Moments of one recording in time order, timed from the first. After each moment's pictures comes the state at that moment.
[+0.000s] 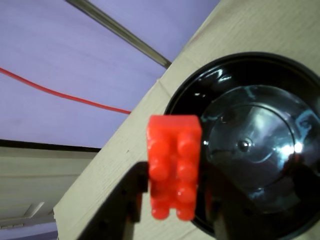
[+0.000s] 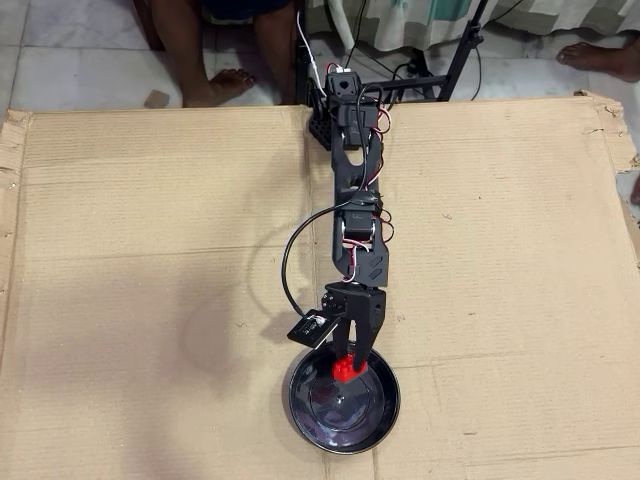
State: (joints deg) arm 5.4 51.0 45.7 40.0 132.7
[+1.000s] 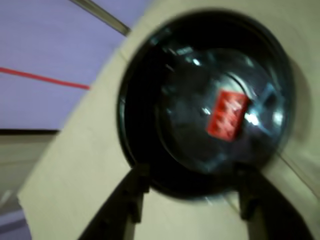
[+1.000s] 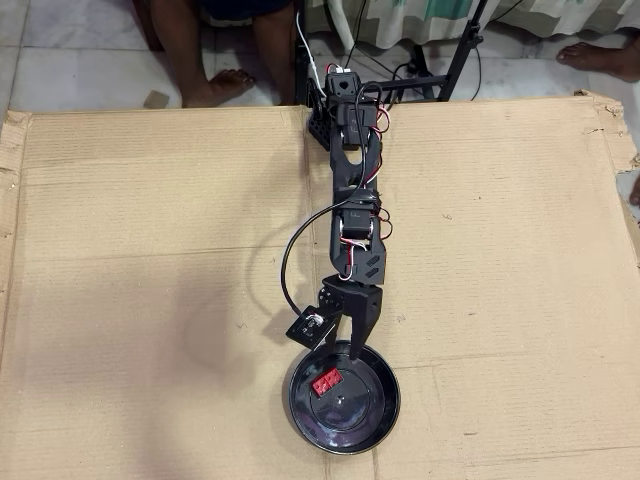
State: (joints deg) arm 5.5 53.8 45.5 55.7 130.3
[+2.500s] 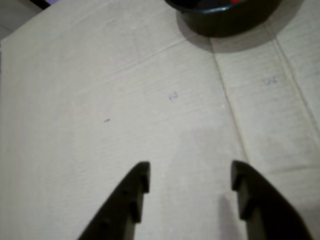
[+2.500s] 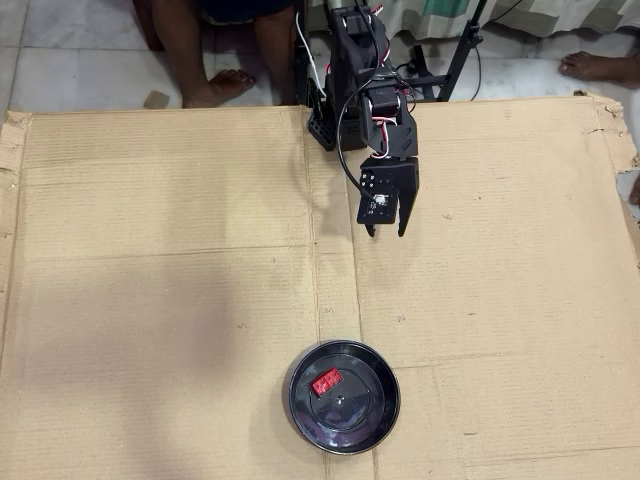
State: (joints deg) arm -8.2 134.6 136.1 44.1 113.9
